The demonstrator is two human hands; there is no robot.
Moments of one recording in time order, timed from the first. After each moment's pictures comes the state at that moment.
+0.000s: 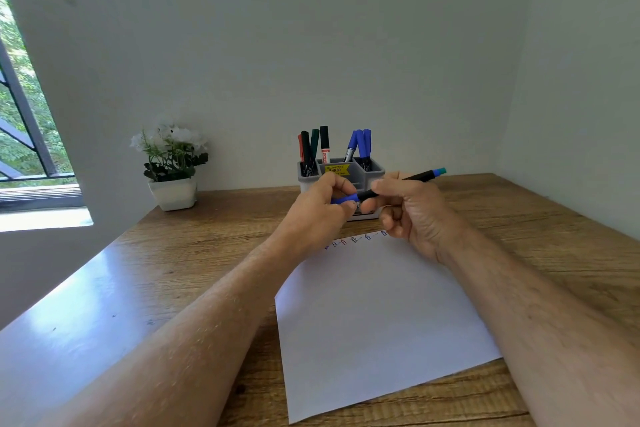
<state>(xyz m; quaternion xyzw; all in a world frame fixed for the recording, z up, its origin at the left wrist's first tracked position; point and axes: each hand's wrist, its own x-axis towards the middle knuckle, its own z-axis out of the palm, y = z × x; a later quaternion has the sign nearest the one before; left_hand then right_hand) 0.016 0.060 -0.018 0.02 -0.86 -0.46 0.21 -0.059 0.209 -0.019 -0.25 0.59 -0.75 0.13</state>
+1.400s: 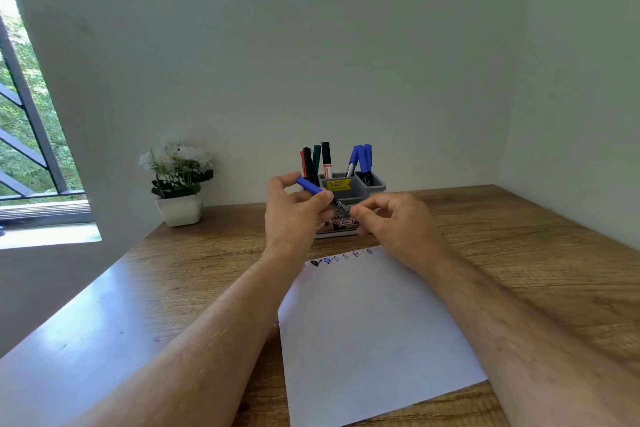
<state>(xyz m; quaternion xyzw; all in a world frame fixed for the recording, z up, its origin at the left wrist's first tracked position) 0.017 0.053 -0.013 0.09 -0.60 -0.70 0.37 -0.055 0.197 -0.032 -0.33 0.77 -0.53 -0.12</state>
